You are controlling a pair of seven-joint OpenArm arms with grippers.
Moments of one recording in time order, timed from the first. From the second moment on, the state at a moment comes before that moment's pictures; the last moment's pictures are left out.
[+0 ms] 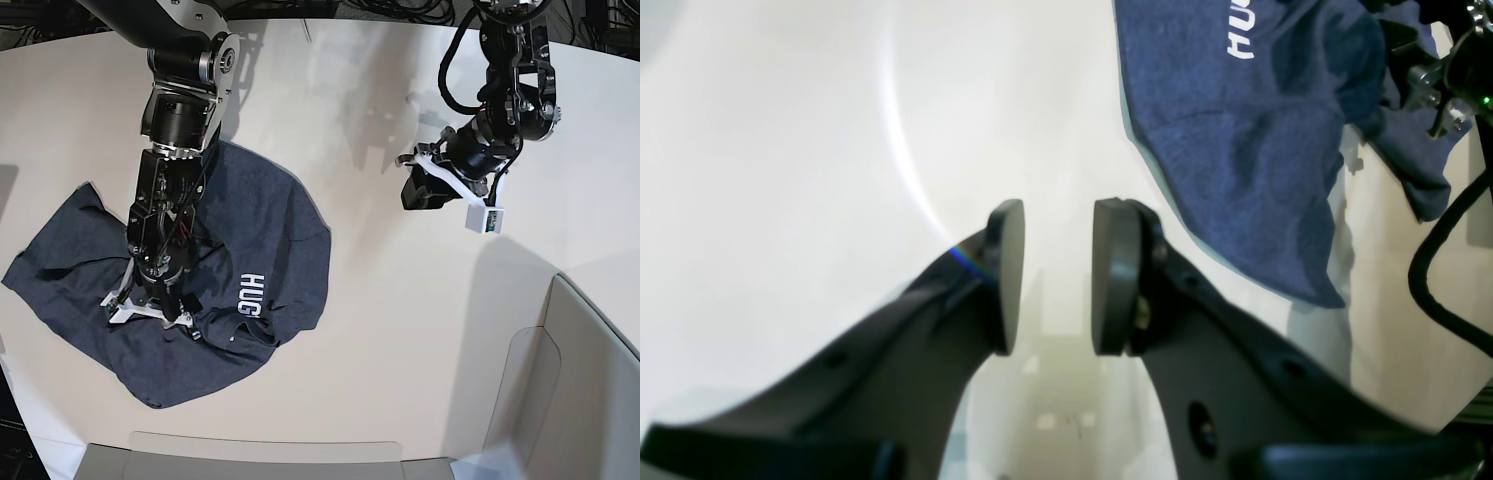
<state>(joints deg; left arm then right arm) 11.7 -11.5 -6.5 114.5 -40.9 -2.2 56.4 24.1 -6.5 18.8 69.6 25.6 -20.2 -27.0</state>
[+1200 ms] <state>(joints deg) -10.3 -1.5 -6.9 73.2 -55.3 -1.8 55.6 29.1 -4.1 18.6 66.3 25.5 -19.8 -27.4</state>
